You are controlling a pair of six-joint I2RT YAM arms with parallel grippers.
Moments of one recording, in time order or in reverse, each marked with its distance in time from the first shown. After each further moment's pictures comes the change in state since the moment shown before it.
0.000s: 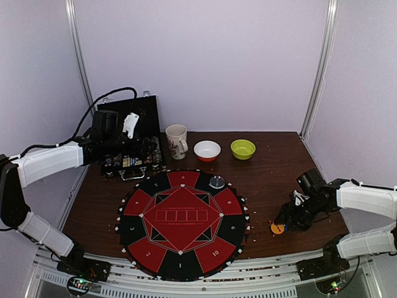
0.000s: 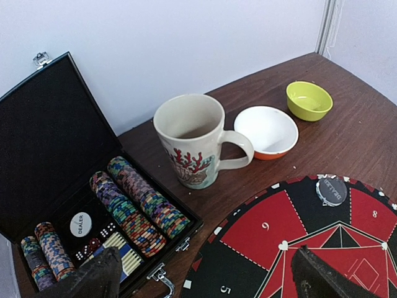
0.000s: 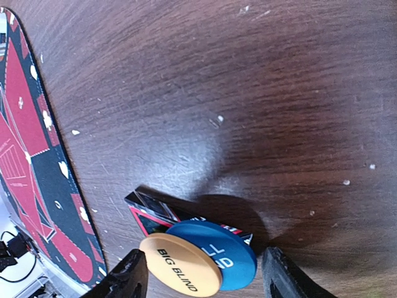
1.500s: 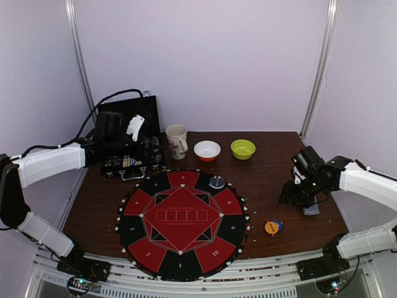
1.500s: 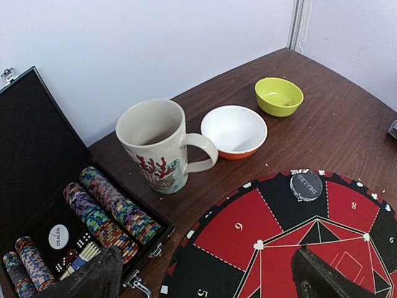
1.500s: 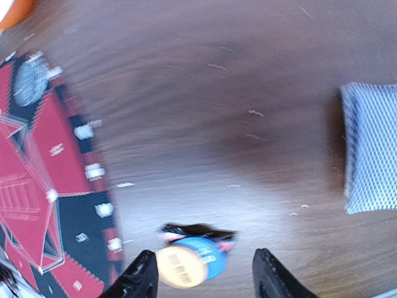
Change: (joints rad) left arm -0.039 0.004 -0.006 0.008 0.068 0.015; right arm 0.112 0.011 0.286 -0.192 0.316 -0.002
